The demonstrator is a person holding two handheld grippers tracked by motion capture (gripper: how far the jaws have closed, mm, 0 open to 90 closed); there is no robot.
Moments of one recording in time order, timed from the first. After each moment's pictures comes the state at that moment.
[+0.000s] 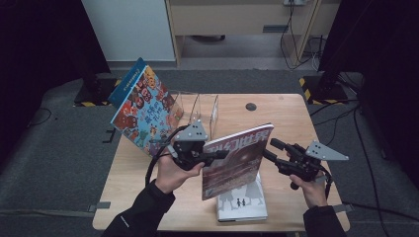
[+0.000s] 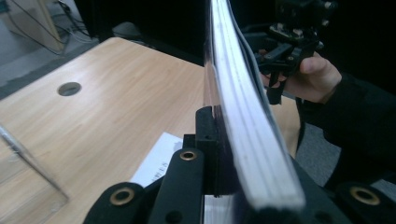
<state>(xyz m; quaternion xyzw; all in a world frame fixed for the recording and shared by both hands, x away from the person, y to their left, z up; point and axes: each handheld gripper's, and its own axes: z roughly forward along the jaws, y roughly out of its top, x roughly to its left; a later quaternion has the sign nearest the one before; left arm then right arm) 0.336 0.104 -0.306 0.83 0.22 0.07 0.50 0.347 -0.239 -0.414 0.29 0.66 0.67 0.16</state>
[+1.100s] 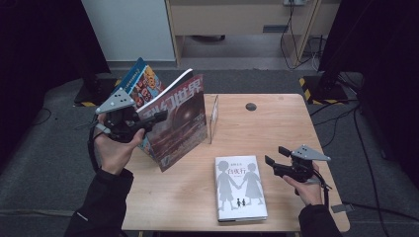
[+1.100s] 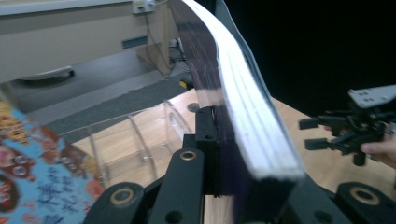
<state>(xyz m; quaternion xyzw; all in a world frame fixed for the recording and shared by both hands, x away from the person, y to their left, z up) 0.353 0.228 -0.251 0.75 0.35 0.21 0.52 0.367 -0.244 -0.473 0.41 0.72 0.51 0.22</state>
